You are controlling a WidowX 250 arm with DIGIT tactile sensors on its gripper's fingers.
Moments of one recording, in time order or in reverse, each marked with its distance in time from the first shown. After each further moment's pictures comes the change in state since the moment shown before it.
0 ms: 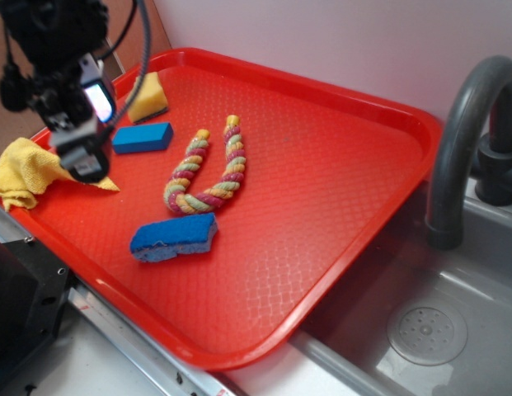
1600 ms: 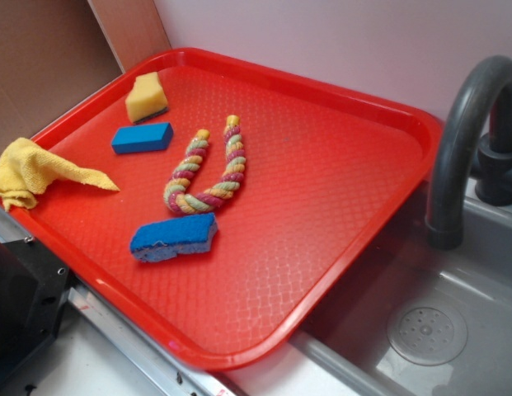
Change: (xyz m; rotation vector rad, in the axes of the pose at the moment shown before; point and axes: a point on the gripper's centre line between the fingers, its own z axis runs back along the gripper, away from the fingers) arm -0.052 0.014 0.125 0.112 -0.093 0.591
